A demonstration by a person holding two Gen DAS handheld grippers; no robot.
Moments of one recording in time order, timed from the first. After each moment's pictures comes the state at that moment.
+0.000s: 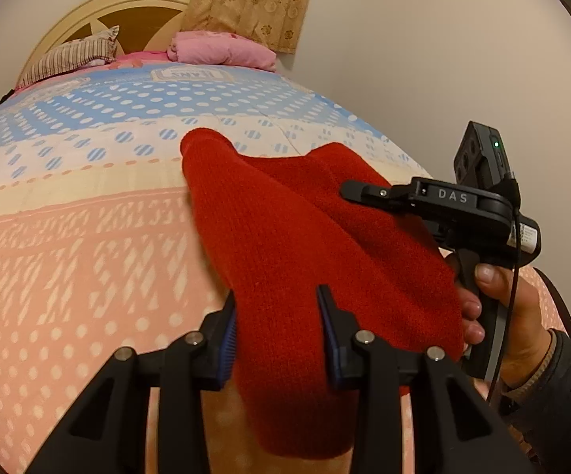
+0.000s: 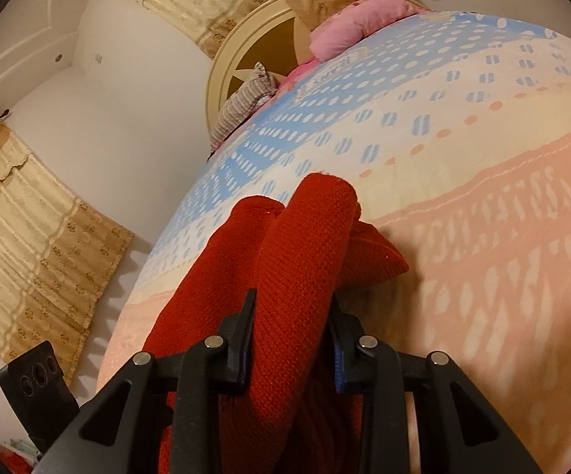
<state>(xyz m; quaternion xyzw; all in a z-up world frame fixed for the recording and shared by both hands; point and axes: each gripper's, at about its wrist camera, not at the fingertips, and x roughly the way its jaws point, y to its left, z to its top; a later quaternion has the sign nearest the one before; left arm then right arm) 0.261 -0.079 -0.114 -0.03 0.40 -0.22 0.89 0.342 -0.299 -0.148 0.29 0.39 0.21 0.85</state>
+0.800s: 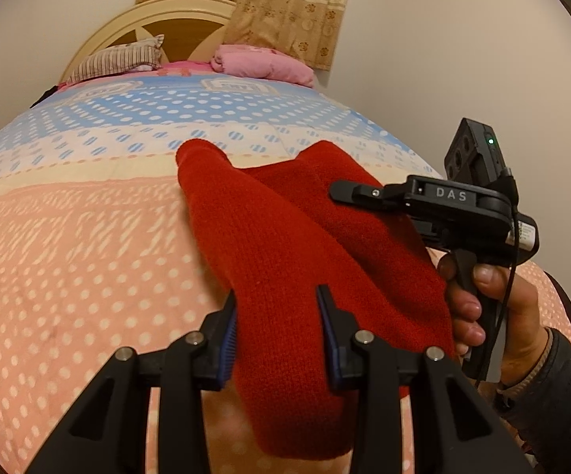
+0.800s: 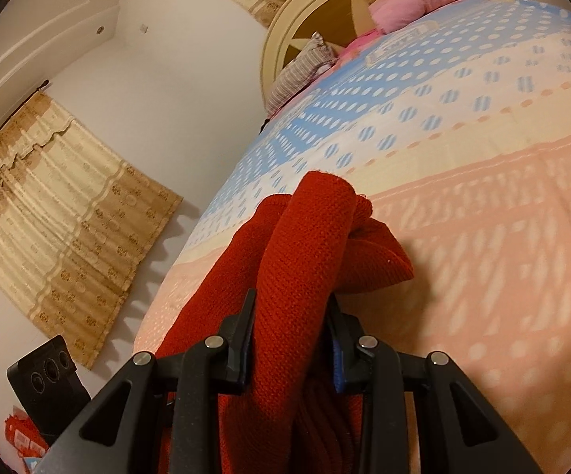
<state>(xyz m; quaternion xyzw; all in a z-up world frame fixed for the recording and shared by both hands) 0.200 -0.012 -0.101 -0.04 0.38 -0.16 0.91 0.309 -0.200 -0.136 0.29 0.39 0.31 0.82</state>
